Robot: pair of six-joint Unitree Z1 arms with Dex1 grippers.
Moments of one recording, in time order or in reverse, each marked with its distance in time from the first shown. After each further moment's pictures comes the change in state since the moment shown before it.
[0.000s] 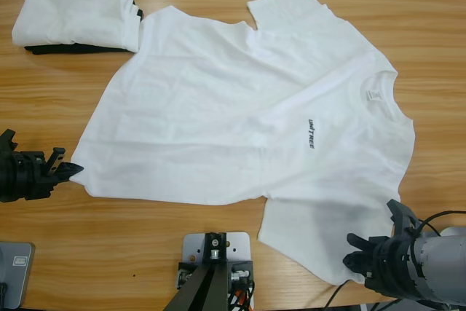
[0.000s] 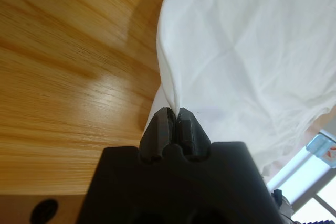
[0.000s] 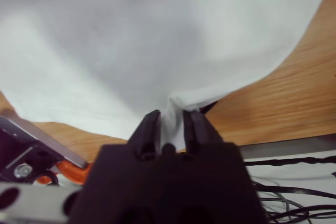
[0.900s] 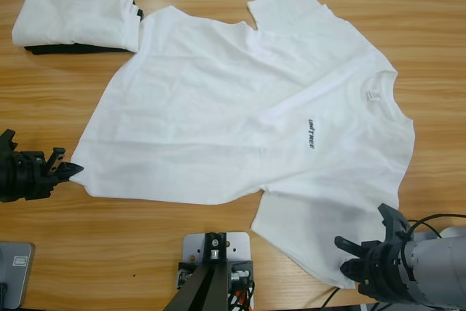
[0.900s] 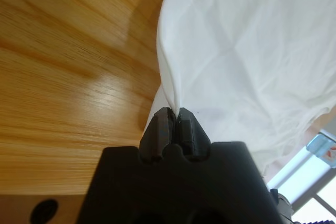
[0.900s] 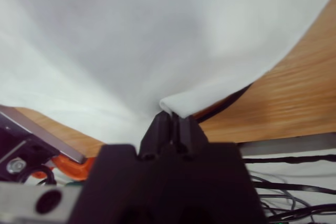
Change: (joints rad) arm 0 0.000 0.000 0.000 0.000 0.000 0.001; arm 1 0.000 0.034 0.004 -0.045 0.035 -0.027
